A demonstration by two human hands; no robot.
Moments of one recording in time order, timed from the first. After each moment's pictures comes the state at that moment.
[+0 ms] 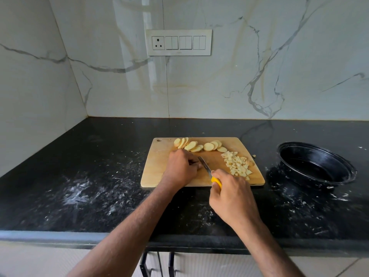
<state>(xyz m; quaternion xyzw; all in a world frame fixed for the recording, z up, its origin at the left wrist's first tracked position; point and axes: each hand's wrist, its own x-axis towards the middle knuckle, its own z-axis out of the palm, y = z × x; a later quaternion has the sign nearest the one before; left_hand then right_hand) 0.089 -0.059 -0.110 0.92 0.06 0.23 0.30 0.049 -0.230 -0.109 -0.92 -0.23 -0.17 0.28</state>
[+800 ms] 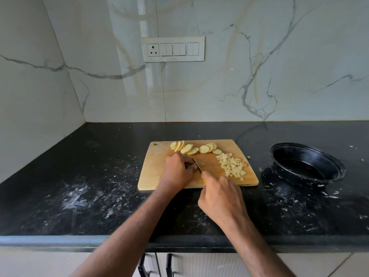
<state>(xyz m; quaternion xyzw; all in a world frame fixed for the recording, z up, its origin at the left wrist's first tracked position) 0.087 -0.064 -0.111 0.92 0.07 0.23 0.30 0.037 -0.219 -0.097 -0.94 -0.25 -0.18 0.17</state>
